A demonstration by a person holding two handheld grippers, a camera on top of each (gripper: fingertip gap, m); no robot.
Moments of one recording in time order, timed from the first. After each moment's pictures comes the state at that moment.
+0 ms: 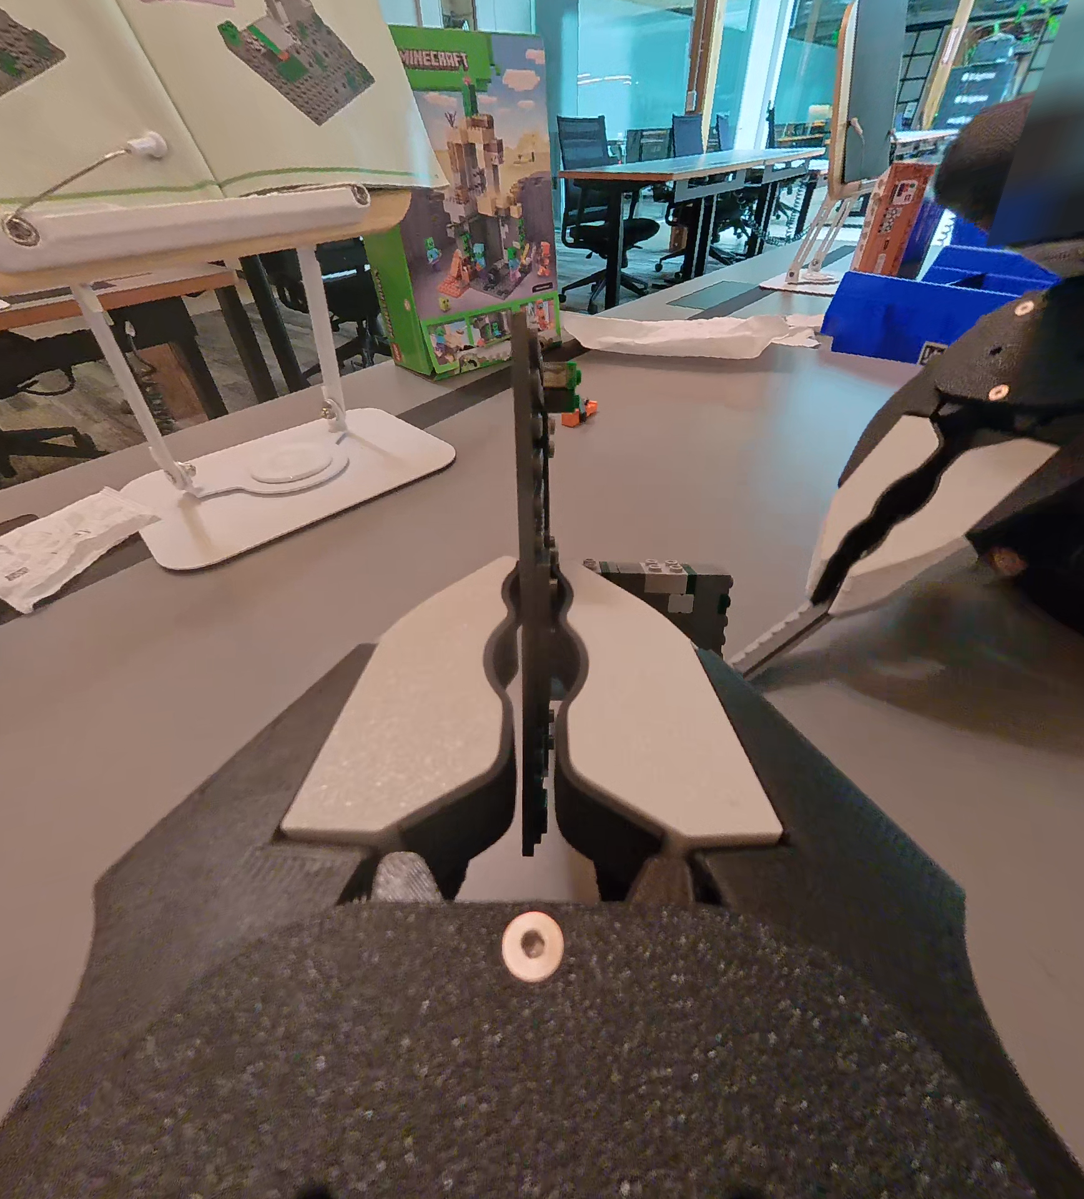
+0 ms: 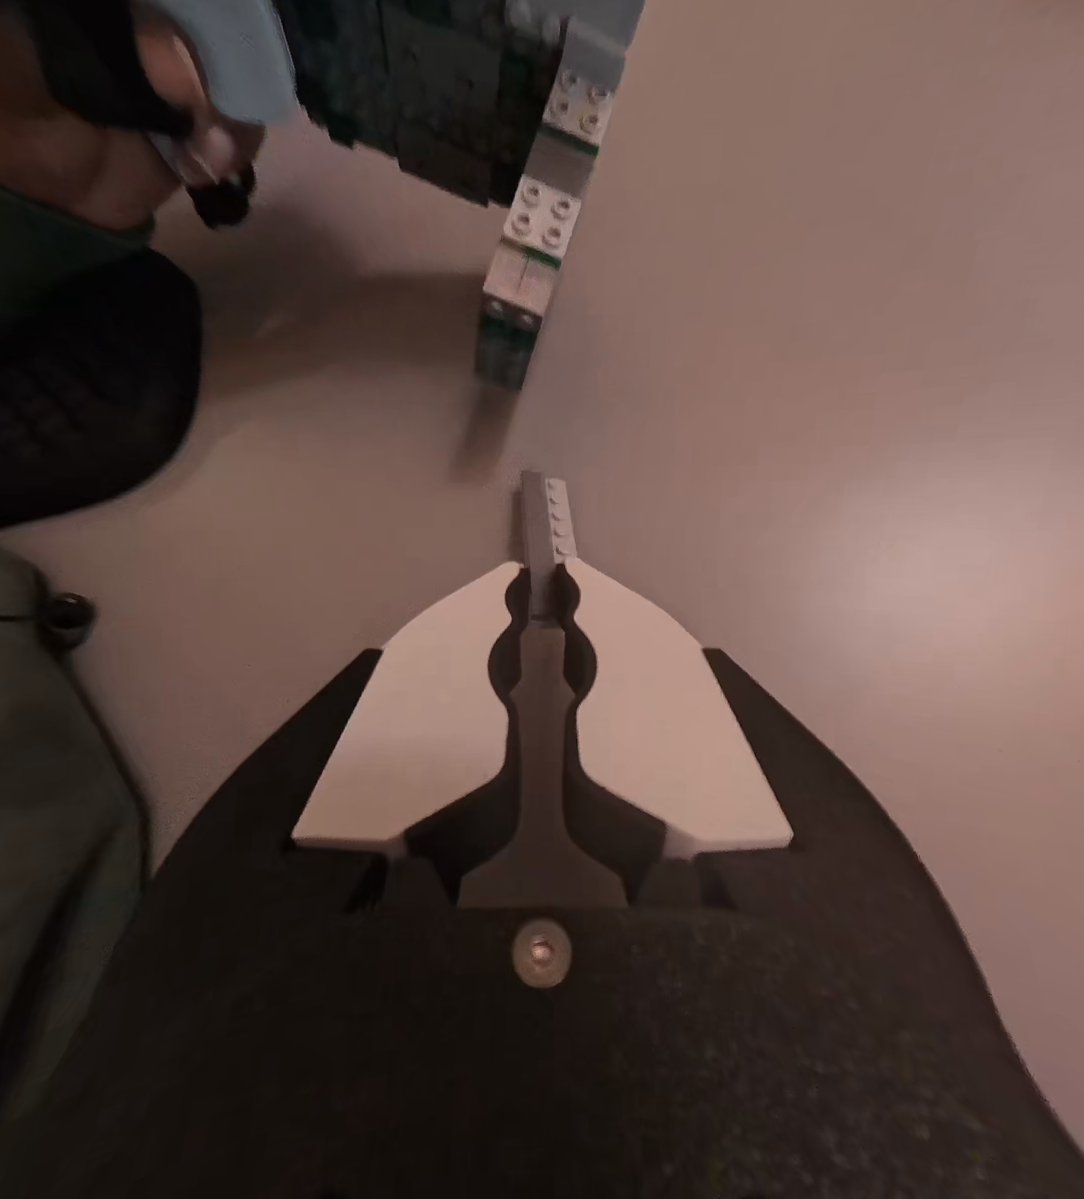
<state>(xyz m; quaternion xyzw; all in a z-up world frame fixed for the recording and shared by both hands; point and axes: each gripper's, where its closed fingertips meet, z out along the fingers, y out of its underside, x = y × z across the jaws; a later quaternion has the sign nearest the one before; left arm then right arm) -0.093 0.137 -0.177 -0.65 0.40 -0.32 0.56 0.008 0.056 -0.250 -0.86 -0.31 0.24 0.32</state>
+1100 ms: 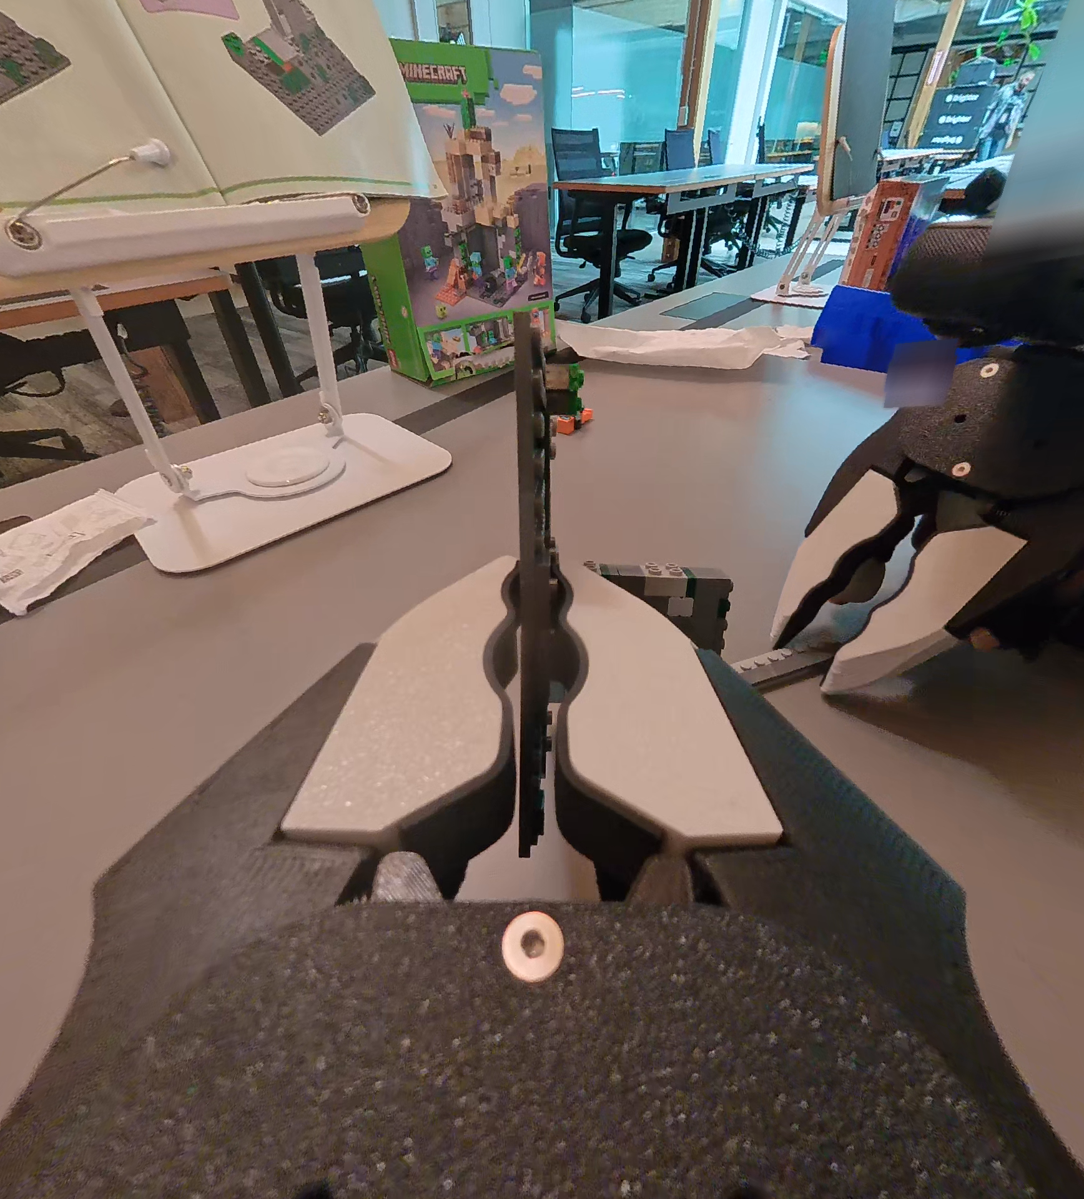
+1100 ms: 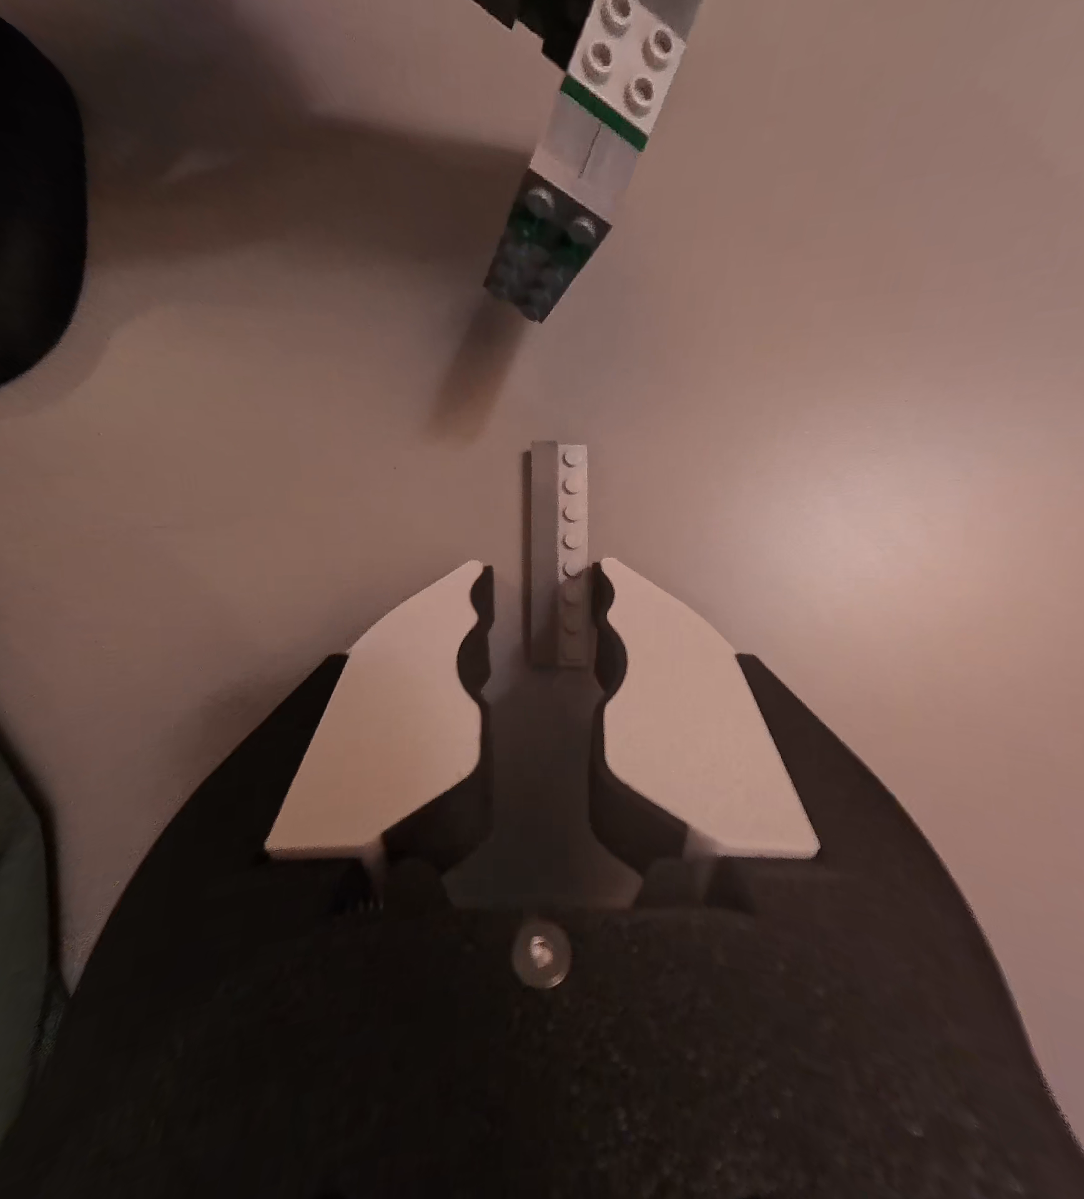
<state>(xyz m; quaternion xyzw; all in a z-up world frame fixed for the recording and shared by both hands) -0.095 0.136 -0.175 -0.65 0.39 -0.33 0.56 -0.002 0.051 -0.279 -0.87 -0.37 0.16 0.27</state>
